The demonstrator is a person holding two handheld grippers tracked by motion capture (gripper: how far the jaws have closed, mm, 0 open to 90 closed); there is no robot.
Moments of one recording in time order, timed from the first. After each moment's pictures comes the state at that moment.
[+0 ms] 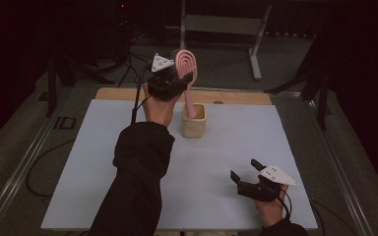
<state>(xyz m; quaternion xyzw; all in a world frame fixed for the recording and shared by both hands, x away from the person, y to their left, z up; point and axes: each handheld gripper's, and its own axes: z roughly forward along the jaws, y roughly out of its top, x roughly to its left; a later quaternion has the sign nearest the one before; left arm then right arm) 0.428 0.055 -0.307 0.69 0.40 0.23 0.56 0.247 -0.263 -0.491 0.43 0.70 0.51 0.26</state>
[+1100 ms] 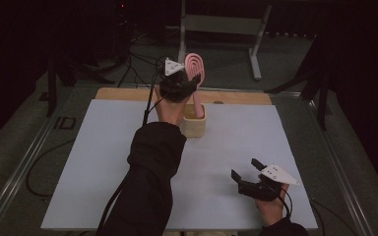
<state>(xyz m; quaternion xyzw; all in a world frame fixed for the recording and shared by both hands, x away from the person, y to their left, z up) 0.446 0.029 -0.333 0.68 0.41 0.23 0.56 0.250 -0.265 -0.492 0.43 0.69 0.52 0.26</state>
